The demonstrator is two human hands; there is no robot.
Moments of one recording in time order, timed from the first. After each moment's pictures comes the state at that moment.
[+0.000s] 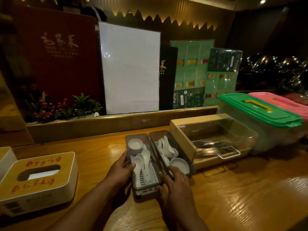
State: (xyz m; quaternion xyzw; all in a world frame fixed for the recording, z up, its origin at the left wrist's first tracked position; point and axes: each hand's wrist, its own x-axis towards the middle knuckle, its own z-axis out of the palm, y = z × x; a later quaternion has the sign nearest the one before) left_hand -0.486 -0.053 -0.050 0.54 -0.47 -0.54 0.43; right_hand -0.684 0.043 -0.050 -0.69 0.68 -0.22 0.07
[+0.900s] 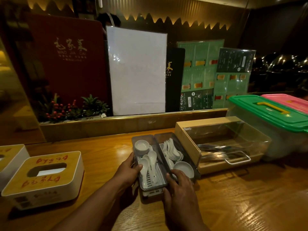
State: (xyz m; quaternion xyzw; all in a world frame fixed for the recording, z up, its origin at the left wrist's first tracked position) left_hand -0.500 -0.062 -0.053 0.57 -0.47 -0.53 0.42; right_hand -0.692 0.036 -0.057 -0.70 0.68 -0.23 0.05
